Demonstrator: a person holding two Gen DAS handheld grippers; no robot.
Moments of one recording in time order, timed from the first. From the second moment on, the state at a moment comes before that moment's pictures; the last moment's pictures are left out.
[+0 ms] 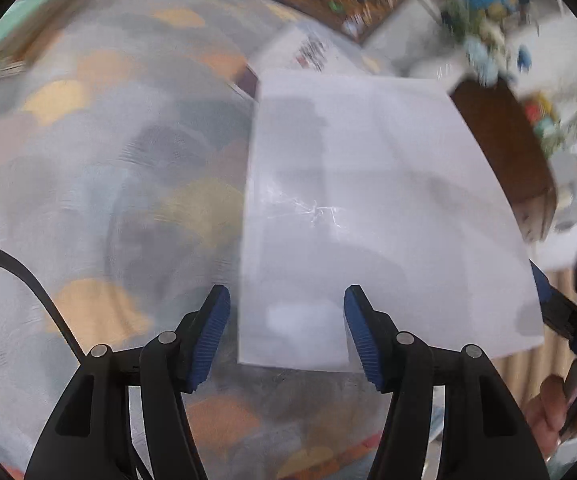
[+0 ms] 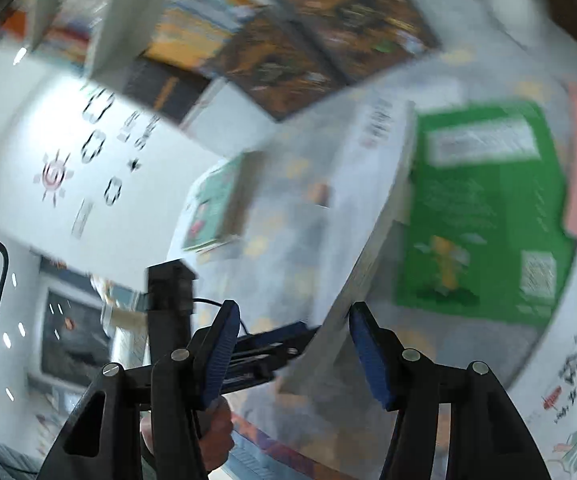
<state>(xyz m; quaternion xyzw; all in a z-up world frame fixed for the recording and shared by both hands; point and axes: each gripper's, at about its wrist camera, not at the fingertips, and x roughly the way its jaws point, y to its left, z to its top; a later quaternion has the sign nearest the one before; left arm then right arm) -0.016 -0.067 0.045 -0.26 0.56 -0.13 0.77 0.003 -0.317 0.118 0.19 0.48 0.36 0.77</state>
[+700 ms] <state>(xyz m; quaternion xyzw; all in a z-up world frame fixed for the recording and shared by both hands) -0.074 0.126 0.084 -0.25 0.52 0.02 0.82 -0.003 -0.187 0.052 0.20 0.57 0.38 0.70</state>
